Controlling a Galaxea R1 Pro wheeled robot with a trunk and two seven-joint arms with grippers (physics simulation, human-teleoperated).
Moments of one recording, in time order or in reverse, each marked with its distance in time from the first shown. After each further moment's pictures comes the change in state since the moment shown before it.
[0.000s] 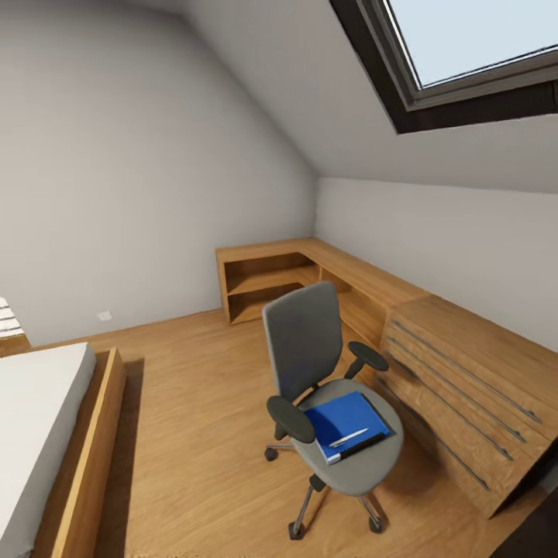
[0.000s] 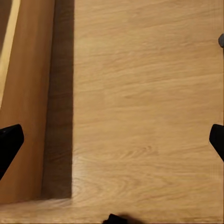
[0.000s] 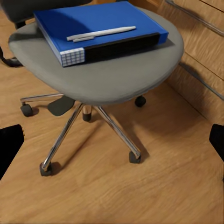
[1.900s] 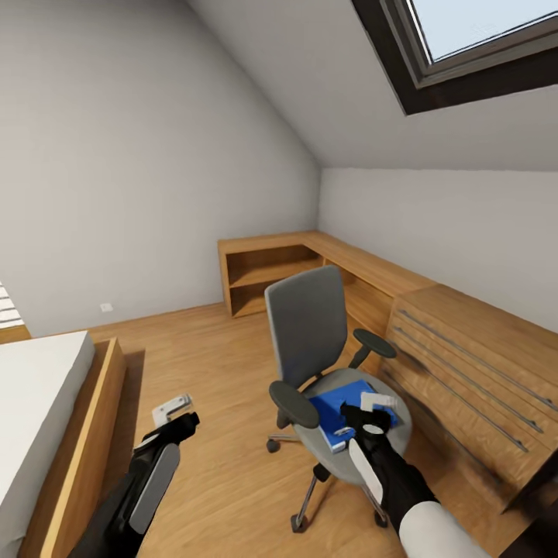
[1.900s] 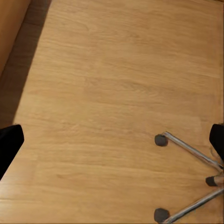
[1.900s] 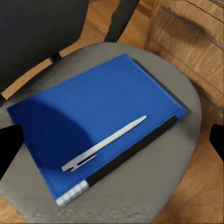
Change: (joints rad) left arm -0.357 0.027 0.364 -0.860 0.082 1.048 0.105; right arm -0.321 -0.030 -0.048 -0.714 -0.190 1.128 -0.042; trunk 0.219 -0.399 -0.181
